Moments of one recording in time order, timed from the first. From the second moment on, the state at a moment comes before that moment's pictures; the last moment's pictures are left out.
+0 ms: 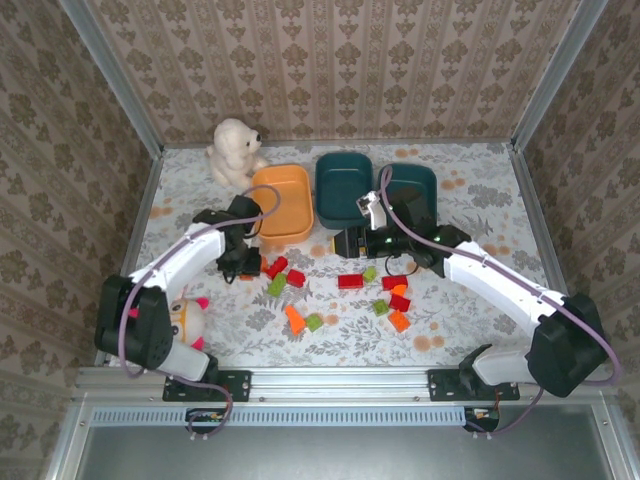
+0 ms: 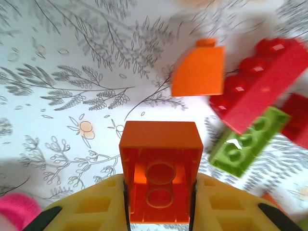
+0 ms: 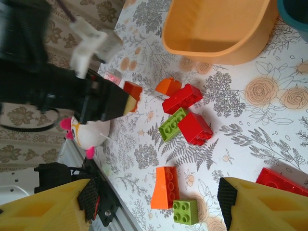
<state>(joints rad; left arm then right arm) -0.42 1.46 1.07 -1.03 -0.04 -0.36 0.55 1.33 0.99 -0.30 -0.53 0.55</state>
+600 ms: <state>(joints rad) -0.43 2.21 1.99 -1.10 -0.03 -0.38 0.53 1.34 1.07 -0.33 -0.44 0.55</state>
